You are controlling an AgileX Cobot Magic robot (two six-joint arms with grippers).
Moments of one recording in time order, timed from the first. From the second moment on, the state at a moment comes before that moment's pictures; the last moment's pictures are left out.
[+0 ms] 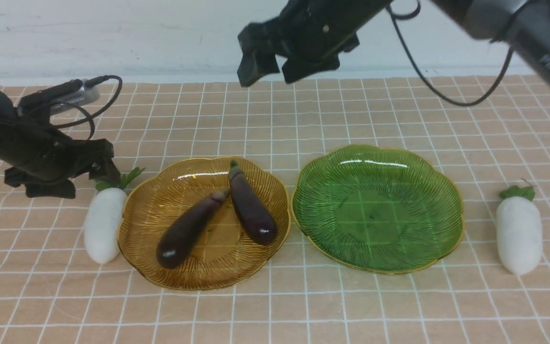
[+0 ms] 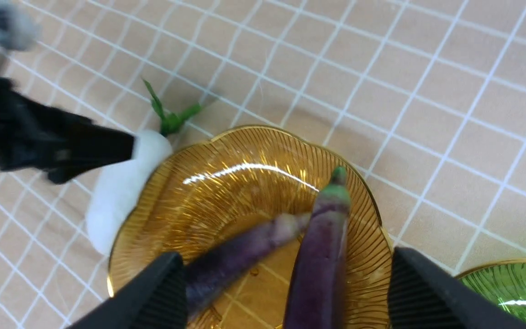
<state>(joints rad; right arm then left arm) 0.53 2.17 -2.36 0.33 1.25 0.04 0.16 1.90 -1.35 -0.45 0.73 0.22</state>
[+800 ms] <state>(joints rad) 0.53 2.16 -2.36 0.31 1.26 0.04 0.17 2.07 -1.43 -0.44 0.74 0.19</state>
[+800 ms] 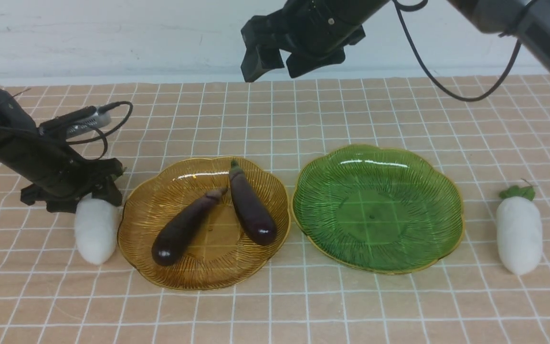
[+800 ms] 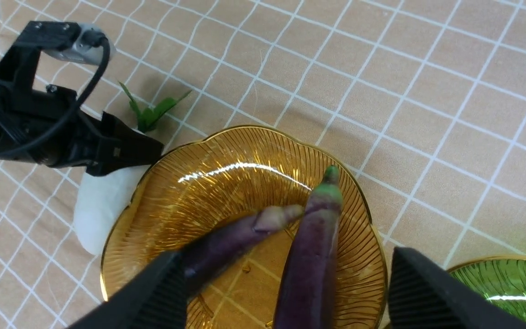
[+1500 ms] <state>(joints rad) 0.26 1.79 -2.05 -0.10 1.27 0.14 -0.37 1.89 -1.72 -0.57 0.85 0.28</state>
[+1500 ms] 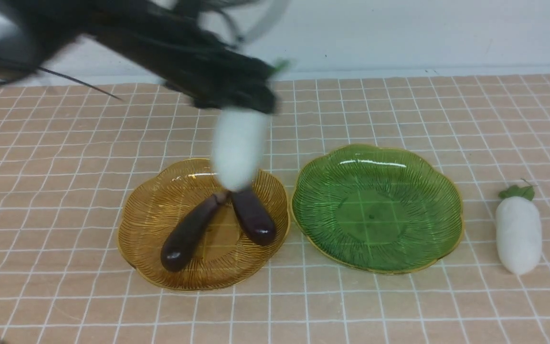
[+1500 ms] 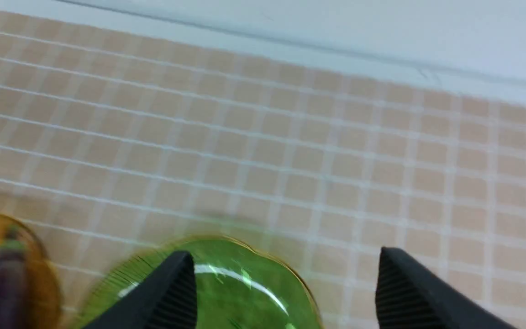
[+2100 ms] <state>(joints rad) 0.00 1.62 -1.37 -0.10 1.25 0.20 -0.58 2.14 -1.72 -0.61 0.52 0.29</state>
